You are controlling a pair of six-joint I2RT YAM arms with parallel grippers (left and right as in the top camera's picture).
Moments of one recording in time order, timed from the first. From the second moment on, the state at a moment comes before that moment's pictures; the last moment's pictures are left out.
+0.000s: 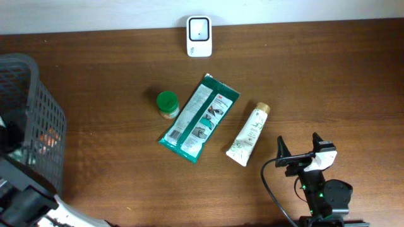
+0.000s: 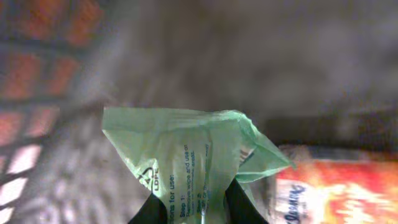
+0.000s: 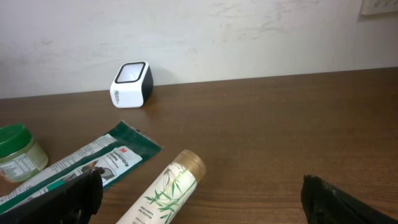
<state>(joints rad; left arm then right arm) 0.79 2.01 1.61 -0.92 -0.16 0.16 -0.06 0.05 0.01 -0.06 -0.19 0.13</state>
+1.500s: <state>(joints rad) 0.76 1.63 1.65 -0.93 0.00 -0.23 -0.06 0.05 0.01 -0.06 -0.19 0.13</state>
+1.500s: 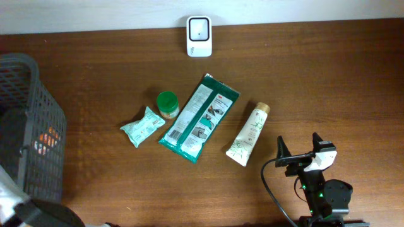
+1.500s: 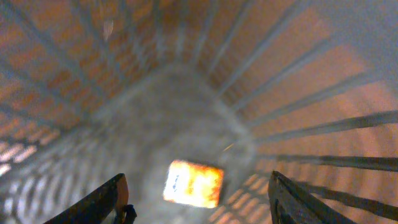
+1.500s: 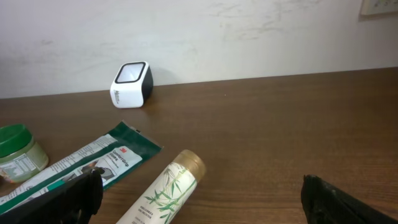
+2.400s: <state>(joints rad) 0.77 1.44 1.77 -0.89 0.41 -0.14 -0.06 0.05 0.01 -0.06 -0.19 0.13</state>
